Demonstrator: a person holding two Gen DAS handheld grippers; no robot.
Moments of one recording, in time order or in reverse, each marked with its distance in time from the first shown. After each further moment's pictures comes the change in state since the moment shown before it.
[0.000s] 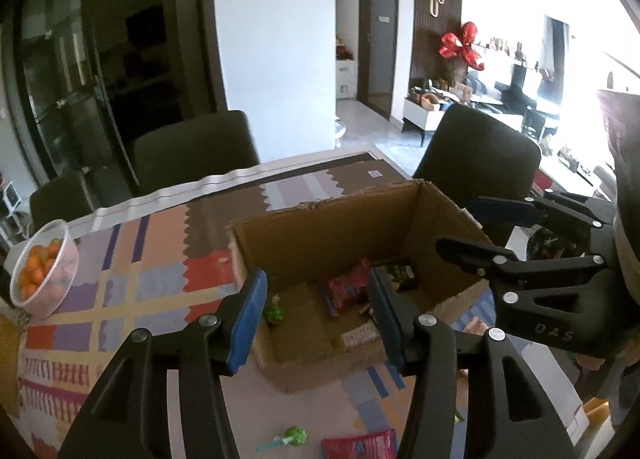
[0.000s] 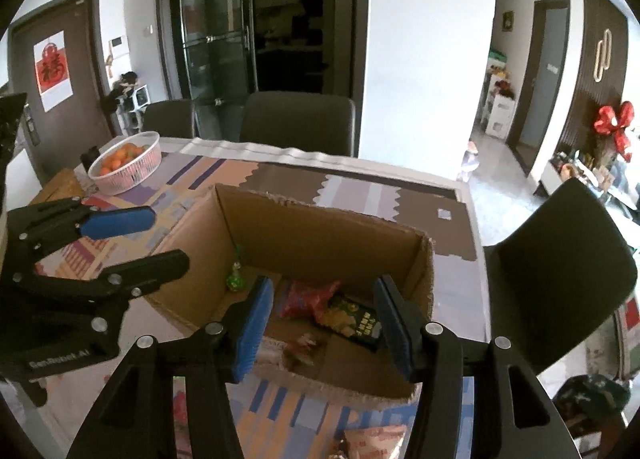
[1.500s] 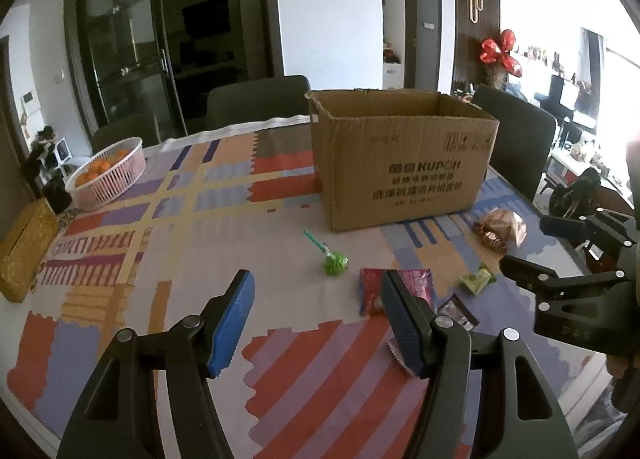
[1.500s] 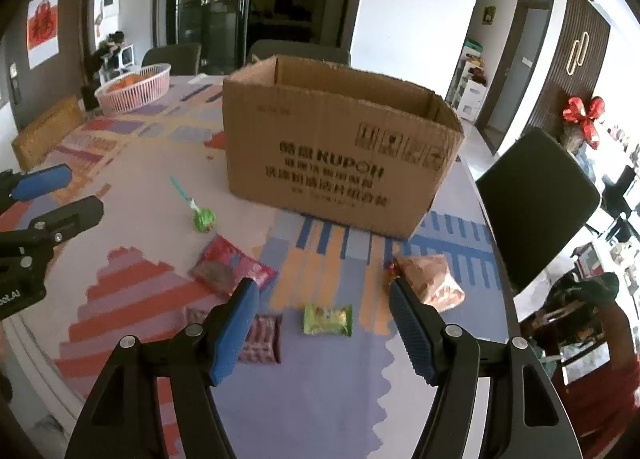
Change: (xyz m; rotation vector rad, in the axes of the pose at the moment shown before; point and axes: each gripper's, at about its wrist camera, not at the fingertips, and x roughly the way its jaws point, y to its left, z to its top) left arm -0.079 0.005 -0.192 -0.082 -0.028 0.165; right arm -0.058 0.091 -0.162 -0.034 0.096 -0.146
